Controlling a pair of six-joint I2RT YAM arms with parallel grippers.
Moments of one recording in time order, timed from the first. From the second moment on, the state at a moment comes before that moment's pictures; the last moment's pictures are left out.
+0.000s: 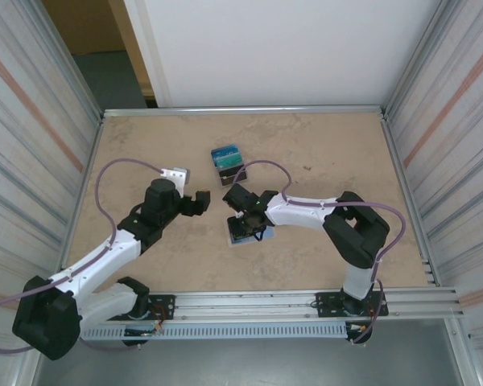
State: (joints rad) left arm -0.50 1.04 0.57 -0.06 -0.12 -0.19; right arm 0.94 1.81 1.14 -0.52 -0.09 0.59
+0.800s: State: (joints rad) left arm -0.57 1.12 0.61 -0.05 -0.16 -0.18; right arm 0.90 1.71 1.09 -0.57 0.05 0.63
